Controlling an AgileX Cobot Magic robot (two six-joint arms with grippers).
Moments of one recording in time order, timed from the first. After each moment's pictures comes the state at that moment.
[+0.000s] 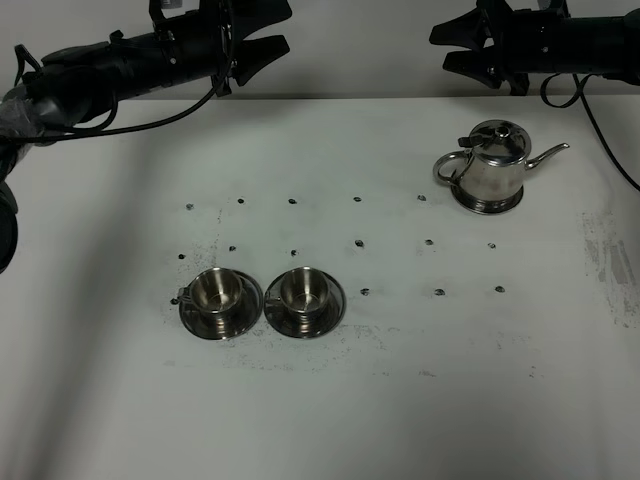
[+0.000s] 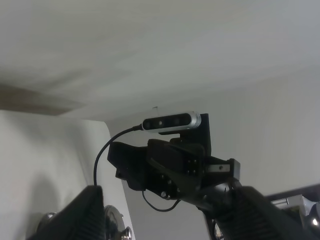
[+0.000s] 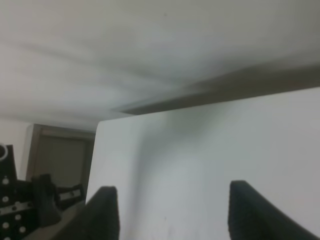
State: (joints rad) left arm -0.08 2.57 -2.11 -1.75 0.97 0.74; right arm -0.10 2.58 -2.26 1.31 1.05 -0.42
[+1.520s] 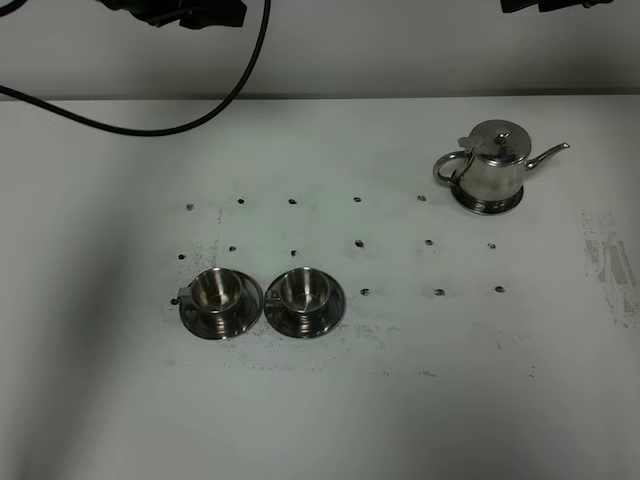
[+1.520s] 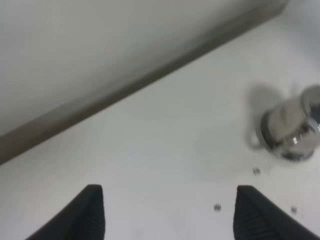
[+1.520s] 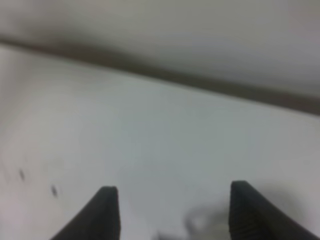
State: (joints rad) left arm -0.12 2.15 -2.09 -0.67 0.90 0.71; right arm -0.04 2.16 -2.26 0.47 1.21 -0.33
